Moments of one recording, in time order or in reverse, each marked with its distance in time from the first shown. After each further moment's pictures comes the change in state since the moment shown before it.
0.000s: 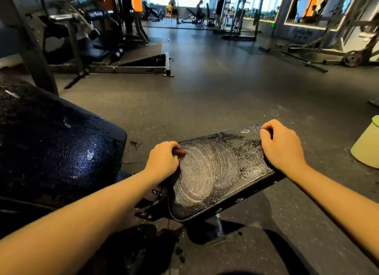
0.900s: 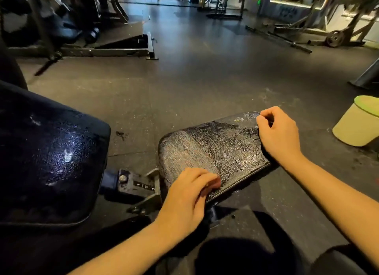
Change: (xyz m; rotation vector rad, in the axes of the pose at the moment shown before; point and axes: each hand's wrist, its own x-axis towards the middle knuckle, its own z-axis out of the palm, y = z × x) left_hand -0.110 0.044 0.027 -0.306 0.005 0.572; right_hand -0.005 -0.008 0.001 0.107 0.091 0.114
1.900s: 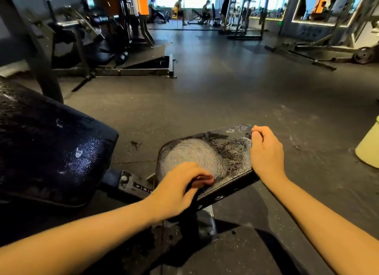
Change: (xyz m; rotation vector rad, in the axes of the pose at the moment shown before) left_hand 0.030 0.010 -0.006 0.110 -0.163 -0.016; right_hand -0.017 0.018 -0.004 0.285 -0.010 0.044
